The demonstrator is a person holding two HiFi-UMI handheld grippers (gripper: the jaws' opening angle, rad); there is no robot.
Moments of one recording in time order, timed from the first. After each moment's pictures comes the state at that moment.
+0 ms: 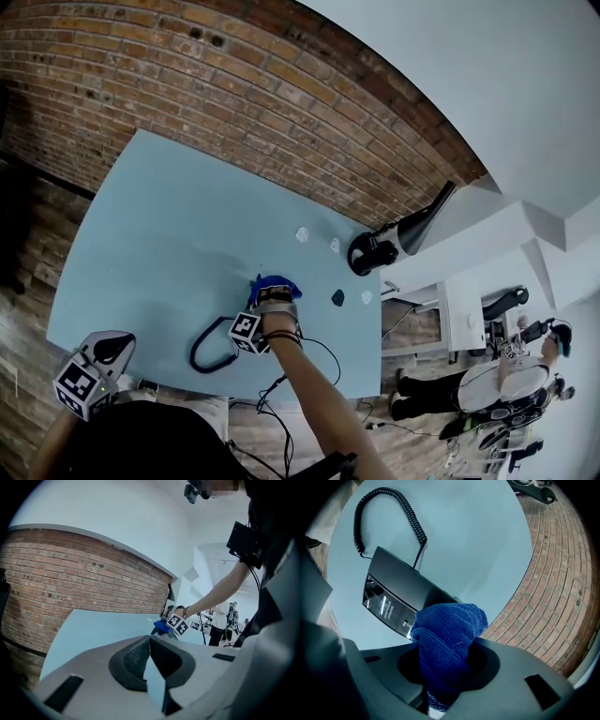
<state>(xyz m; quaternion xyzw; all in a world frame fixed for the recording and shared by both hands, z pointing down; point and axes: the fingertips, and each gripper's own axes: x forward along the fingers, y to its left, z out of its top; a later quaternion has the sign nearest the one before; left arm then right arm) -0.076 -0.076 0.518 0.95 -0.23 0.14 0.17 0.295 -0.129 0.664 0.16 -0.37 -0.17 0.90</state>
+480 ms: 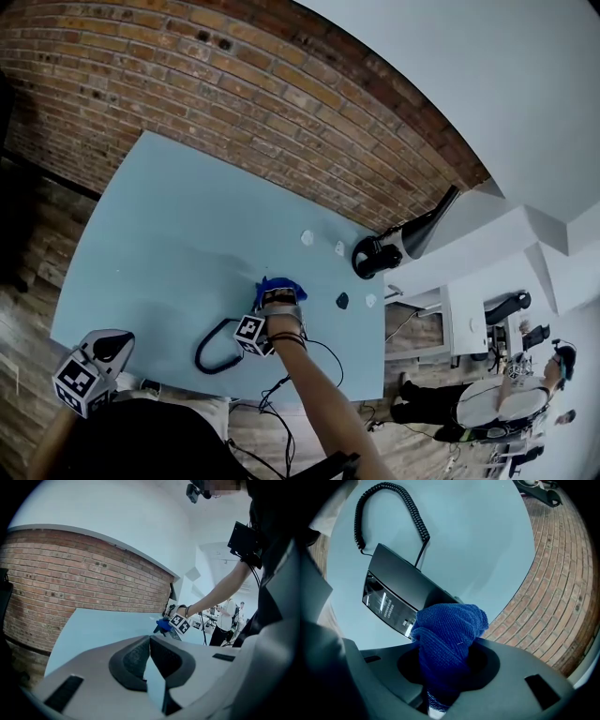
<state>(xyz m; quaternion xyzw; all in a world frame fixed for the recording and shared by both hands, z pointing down) -0.088 -0.080 0.523 0.94 -0.24 0.15 0.16 0.298 -0.127 0.663 0.15 -0.36 -0.18 0.90</state>
